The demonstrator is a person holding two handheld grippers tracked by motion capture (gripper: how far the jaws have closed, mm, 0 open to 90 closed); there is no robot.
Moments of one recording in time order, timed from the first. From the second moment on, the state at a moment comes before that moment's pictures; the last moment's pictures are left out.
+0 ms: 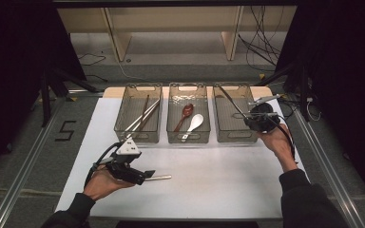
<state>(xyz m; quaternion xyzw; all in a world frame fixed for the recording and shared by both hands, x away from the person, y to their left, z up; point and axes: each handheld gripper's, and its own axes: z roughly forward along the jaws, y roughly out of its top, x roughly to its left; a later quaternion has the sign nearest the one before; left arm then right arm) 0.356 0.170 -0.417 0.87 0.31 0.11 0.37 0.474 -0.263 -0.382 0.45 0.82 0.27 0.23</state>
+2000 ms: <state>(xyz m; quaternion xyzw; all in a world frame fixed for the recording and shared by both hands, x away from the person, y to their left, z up) 0.357 0.168 -0.425 0.89 0.31 0.10 0.33 0.456 -0.251 -0.369 0.43 0.81 0.37 0.16</state>
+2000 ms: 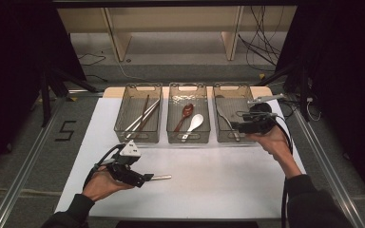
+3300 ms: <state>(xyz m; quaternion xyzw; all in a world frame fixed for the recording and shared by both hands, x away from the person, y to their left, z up) 0.362 0.164 -0.442 0.93 0.29 0.07 0.19 0.341 -0.247 -0.399 0.37 0.81 0.44 0.12</state>
